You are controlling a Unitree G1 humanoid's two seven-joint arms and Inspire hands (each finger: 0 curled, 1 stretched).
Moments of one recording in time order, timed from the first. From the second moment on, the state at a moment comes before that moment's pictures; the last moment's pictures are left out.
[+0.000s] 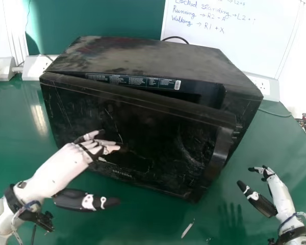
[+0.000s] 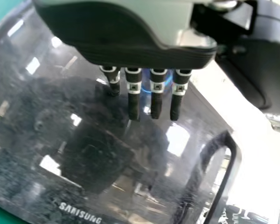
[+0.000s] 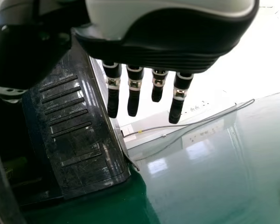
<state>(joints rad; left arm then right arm) -0.01 0.49 0.11 -0.34 0.38 -0.58 -0.25 0.19 -0.71 -0.45 -0.17 -0.36 -0.21 0.22</state>
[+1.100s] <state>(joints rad) -0.11 0.50 0.02 -0.32 0.53 -0.44 -0.22 0.21 -0.71 -0.45 -0.17 -0.36 -0.22 0.21</state>
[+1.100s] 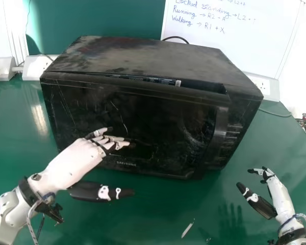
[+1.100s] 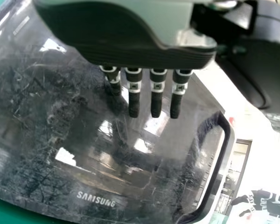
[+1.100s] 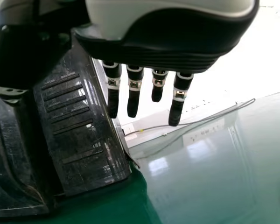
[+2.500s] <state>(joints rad) -0.26 0.50 -0.07 -0.17 0.55 -0.42 -0.21 0.21 -0.71 -0.44 -0.17 -0.34 -0.23 0.21</state>
